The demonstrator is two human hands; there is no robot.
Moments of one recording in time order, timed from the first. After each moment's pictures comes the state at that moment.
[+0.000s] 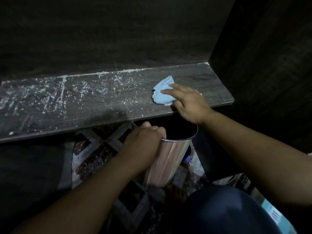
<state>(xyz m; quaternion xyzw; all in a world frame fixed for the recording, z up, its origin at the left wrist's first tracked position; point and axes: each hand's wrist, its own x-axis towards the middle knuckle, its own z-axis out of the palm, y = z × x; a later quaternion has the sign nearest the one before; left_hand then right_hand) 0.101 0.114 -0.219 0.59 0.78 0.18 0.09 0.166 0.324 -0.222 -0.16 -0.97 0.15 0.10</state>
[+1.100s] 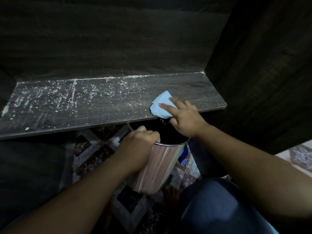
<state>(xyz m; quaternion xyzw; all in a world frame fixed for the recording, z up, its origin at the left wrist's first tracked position) 0.095 0.080 -0.216 0.62 0.76 0.19 0.05 0.182 0.283 -0.215 -0.20 -0.98 0.04 0.01</state>
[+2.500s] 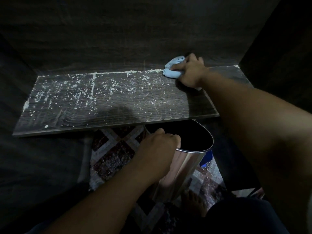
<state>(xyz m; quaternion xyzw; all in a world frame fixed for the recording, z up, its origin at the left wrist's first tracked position) 0.086 0.078 -0.201 0.56 0.80 0.14 0.14 0.033 0.343 -0.183 -0.28 -0.95 0.11 -0.03</state>
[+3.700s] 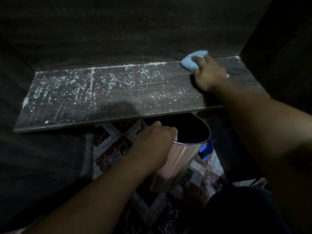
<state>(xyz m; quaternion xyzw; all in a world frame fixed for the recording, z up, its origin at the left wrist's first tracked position) 0.080 0.074 -0.207 0.56 0.81 0.15 0.14 0.079 0.365 -0.216 -0.36 -0.93 0.09 0.05</state>
